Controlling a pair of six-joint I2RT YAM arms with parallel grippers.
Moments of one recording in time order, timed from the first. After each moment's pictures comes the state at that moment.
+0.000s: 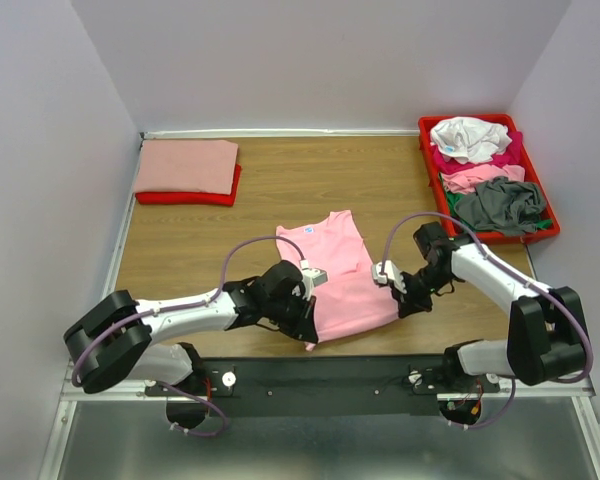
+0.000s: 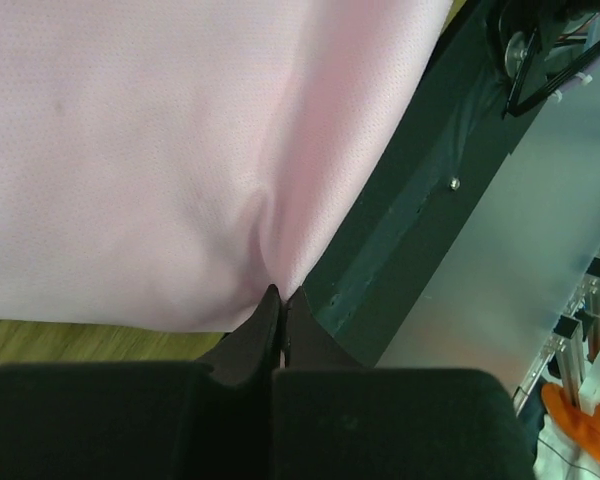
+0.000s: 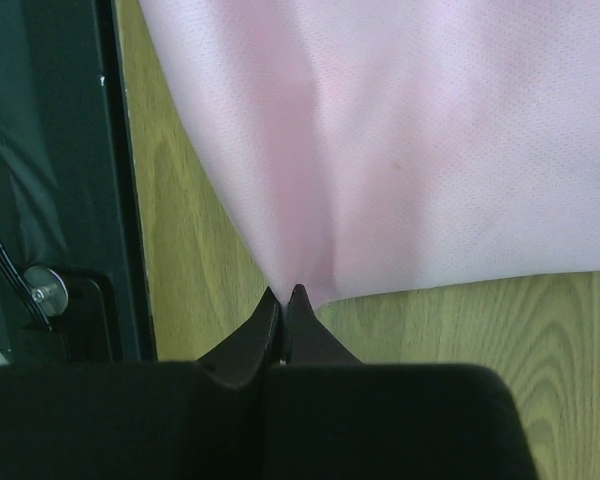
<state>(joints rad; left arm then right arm) -0.98 1.28 0.54 -0.10 0.45 -0.60 0.25 1.34 0.73 -1.01 -0.63 -1.28</state>
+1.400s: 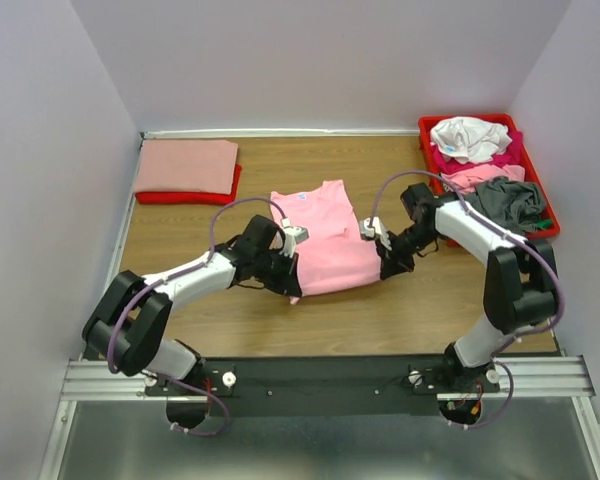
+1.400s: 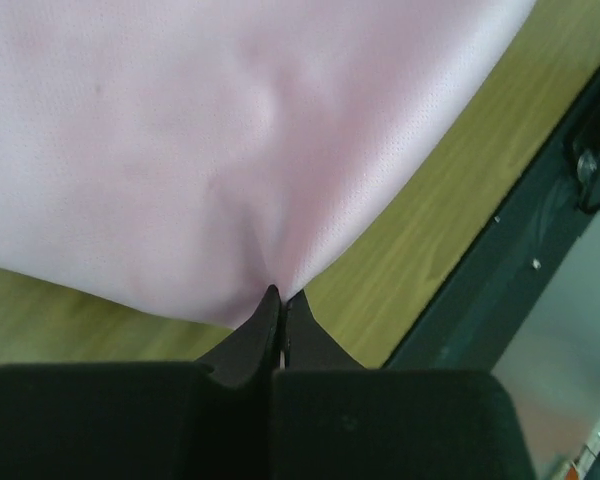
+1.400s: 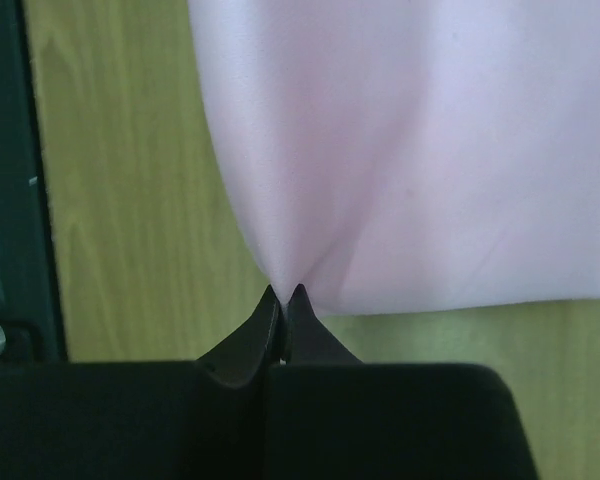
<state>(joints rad) -0.58 1.45 0.76 -0.25 0.55 -0.24 0.26 1.68 1.13 -1.02 -0.73 -1.23</state>
